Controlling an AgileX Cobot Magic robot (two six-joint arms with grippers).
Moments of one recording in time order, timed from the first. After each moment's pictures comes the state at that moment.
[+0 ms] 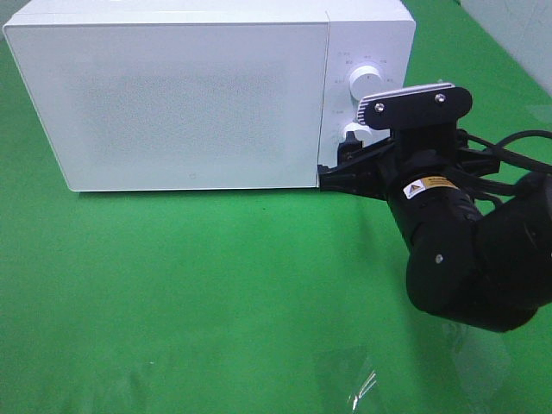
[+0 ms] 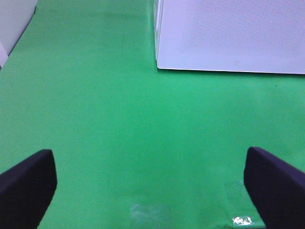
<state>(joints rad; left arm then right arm) -0.01 0.00 -0.52 -0.06 1.08 0.00 0.78 1.85 -0.60 0.87 -1.21 -0.38</state>
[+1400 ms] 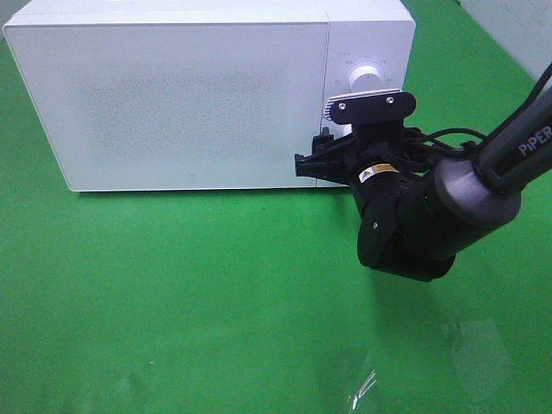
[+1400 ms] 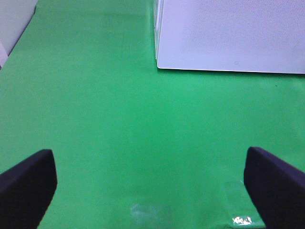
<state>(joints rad) -0.01 0.00 -0.52 -0.06 1.08 0.00 0.66 2.11 -0.84 0.73 -1.18 -0.31</state>
